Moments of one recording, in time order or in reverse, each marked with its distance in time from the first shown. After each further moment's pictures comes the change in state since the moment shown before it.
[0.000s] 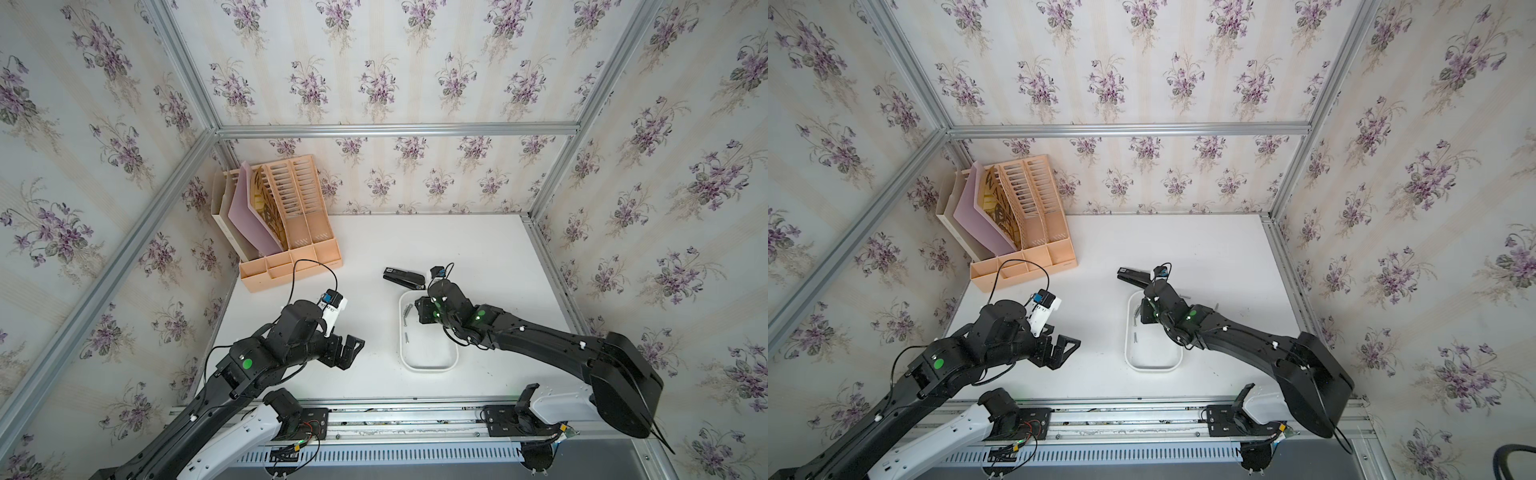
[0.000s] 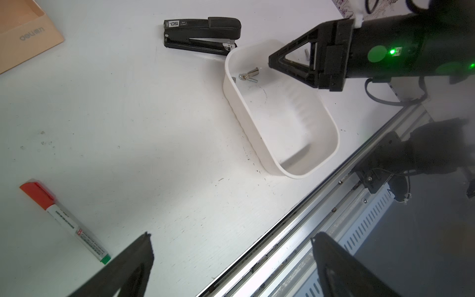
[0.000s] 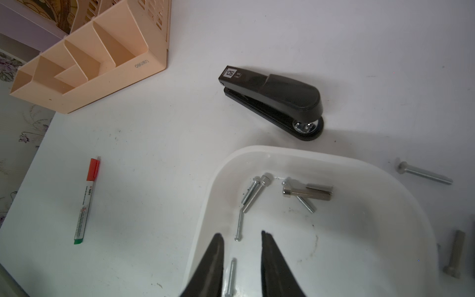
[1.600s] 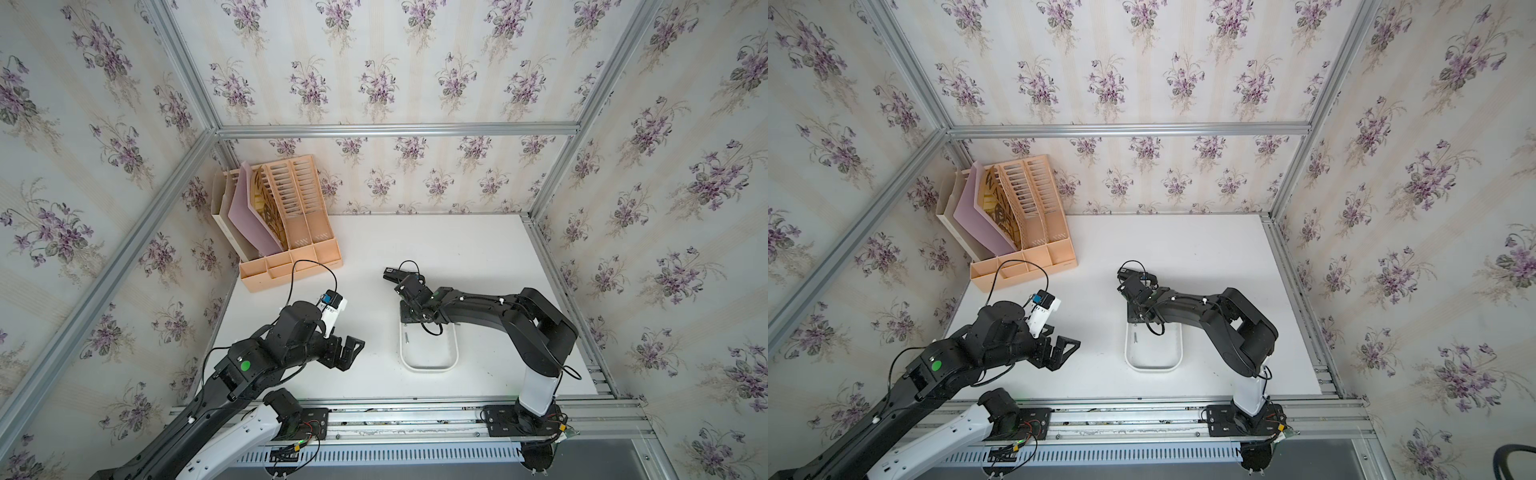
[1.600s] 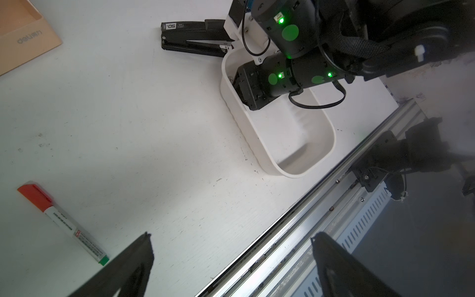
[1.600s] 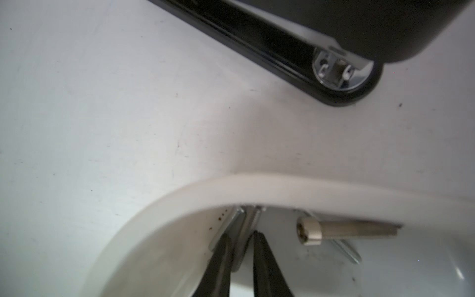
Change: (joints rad) left arm -0.006 -0.011 0.000 0.000 0.003 0.000; right arm -0.007 0.443 0.278 -0.204 0.016 0.056
